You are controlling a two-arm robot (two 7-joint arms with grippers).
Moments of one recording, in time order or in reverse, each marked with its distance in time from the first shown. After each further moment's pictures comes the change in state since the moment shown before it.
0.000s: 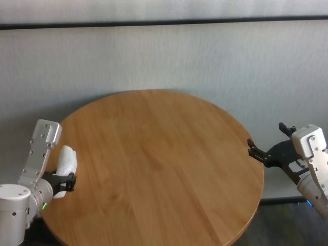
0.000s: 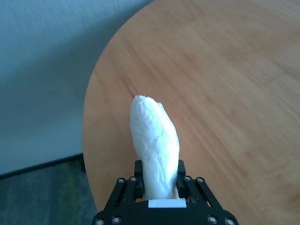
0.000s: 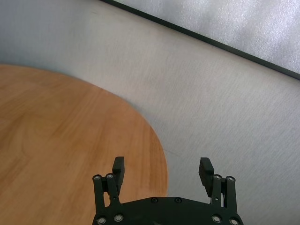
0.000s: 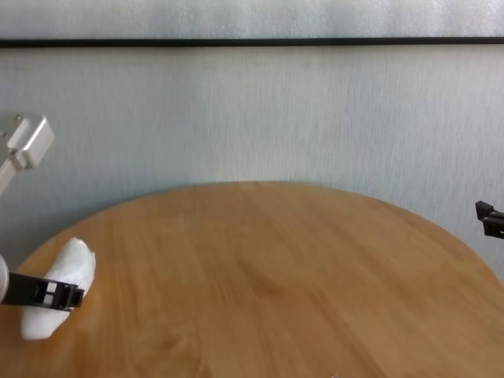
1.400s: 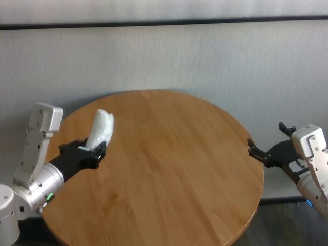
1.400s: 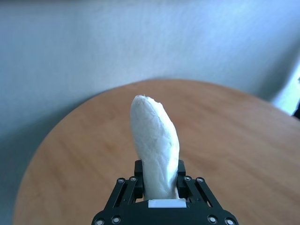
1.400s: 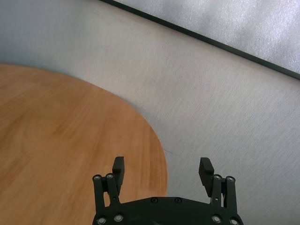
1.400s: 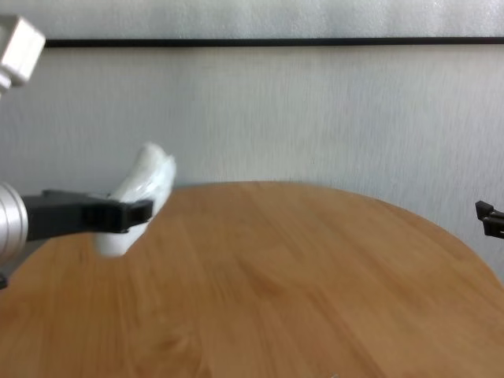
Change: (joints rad) left arm 0.059 0.020 -0.034 -0.112 -0.055 -0.292 -0.275; right arm 0.000 0.000 0.000 0.000 0.000 0.000 0.000
